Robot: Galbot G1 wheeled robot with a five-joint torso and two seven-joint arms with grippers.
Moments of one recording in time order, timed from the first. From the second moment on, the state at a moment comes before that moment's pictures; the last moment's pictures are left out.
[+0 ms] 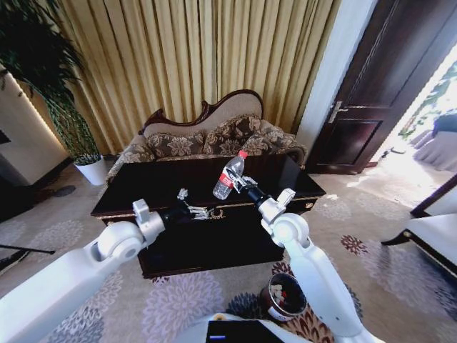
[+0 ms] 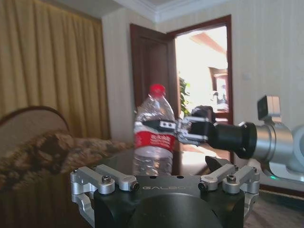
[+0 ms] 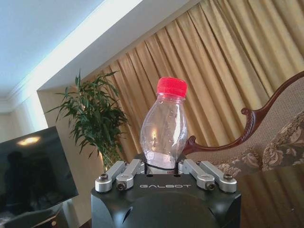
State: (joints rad) left arm 1.04 -0.53 -0.17 -2.23 -0.93 0.10 0.11; right arm -0.99 1.21 0.29 2.01 0.85 -0.30 -0.07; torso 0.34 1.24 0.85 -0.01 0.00
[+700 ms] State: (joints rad) left arm 1.27 -0.68 -0.62 -2.12 -0.84 0.14 -0.15; right arm -1.02 1.20 0.42 1.93 0.83 -0.25 -0.09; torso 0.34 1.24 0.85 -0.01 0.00
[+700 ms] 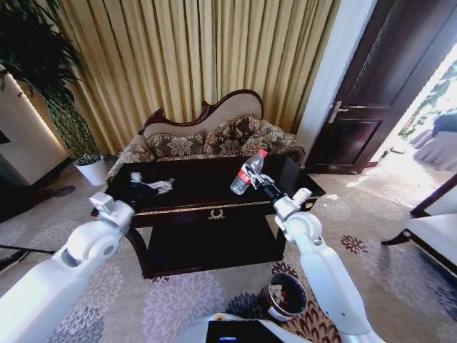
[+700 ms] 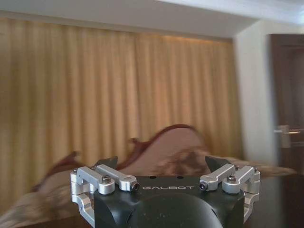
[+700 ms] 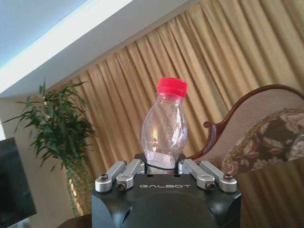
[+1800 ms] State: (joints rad) left arm 1.52 -0.91 -0.97 -2.08 -0.79 0.14 -0.14; right arm -1.15 1.19 0.49 1.97 0.76 -0.20 -0.01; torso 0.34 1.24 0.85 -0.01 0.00
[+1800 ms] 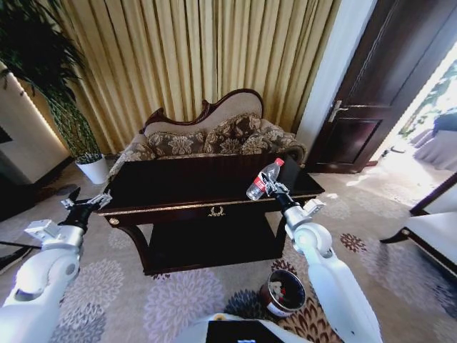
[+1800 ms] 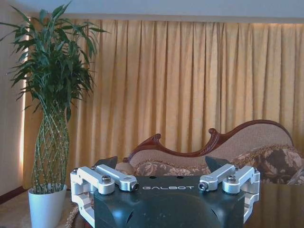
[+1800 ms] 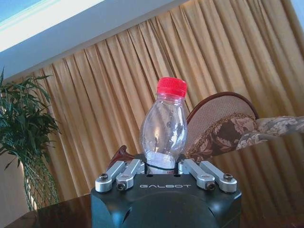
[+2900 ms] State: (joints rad) left arm 1.51 -0.92 -0.93 -2.10 -0.78 0.14 -0.14; right arm -1.16 1.19 0.48 1.98 0.74 -0.19 -0.02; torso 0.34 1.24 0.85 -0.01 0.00
